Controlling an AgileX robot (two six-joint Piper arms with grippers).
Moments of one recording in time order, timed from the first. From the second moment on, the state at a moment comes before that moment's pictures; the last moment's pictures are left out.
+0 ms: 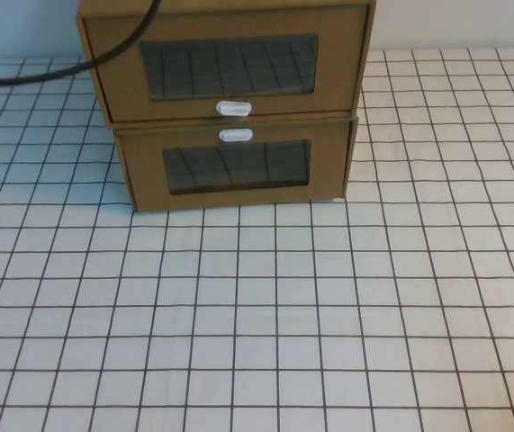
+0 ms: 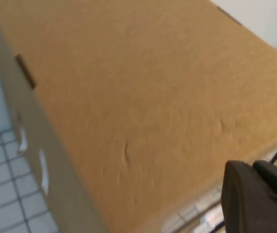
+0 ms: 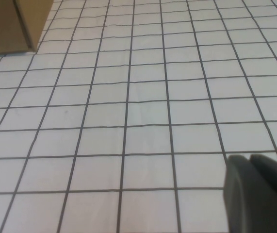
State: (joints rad) right arm 0.04 -0.01 0.02 0.07 0.41 0.06; left arm -0.11 1.53 -1.75 -0.57 0.89 0.51
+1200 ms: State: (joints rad) right arm 0.04 -0.01 0.02 0.40 0.16 0.06; left arm -0.23 2.07 -2.27 -0.57 0.96 0.53
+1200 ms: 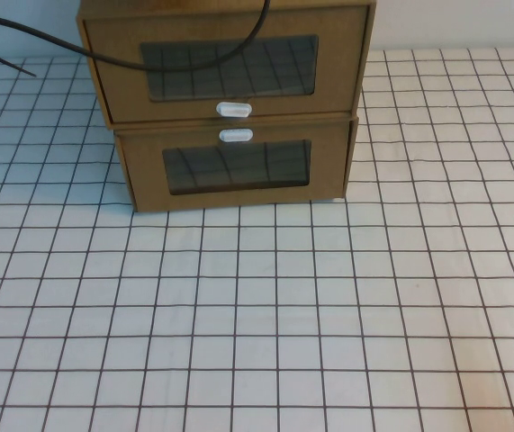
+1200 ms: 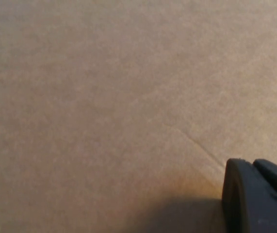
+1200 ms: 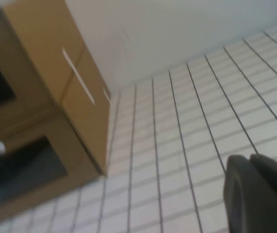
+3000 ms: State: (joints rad) right arm 0.72 1.60 -1.36 0.06 0.64 -0.23; left arm -0.23 2.07 -2.27 -0.57 0.96 0.53
